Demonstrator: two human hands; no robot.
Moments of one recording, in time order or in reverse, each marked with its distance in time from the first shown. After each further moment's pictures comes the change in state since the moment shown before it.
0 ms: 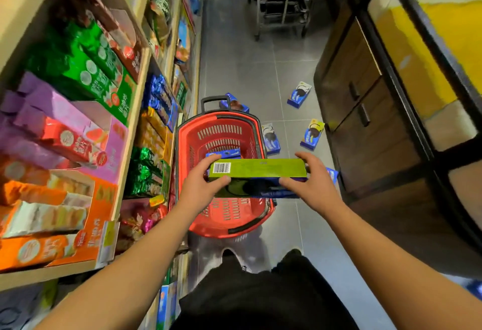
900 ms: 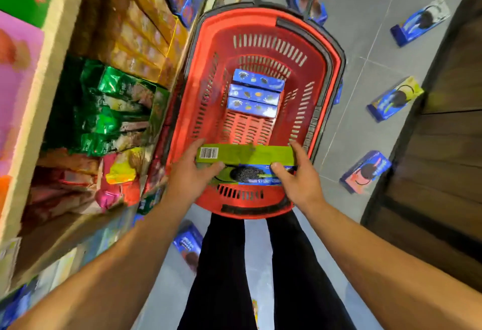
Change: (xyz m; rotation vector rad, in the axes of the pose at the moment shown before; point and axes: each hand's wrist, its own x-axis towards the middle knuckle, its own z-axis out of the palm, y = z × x) left_hand 0.124 -0.209 0.059 -0.072 0.246 -0.607; right_hand 0.203 0.104 0.205 -0.065 -0.441 0.261
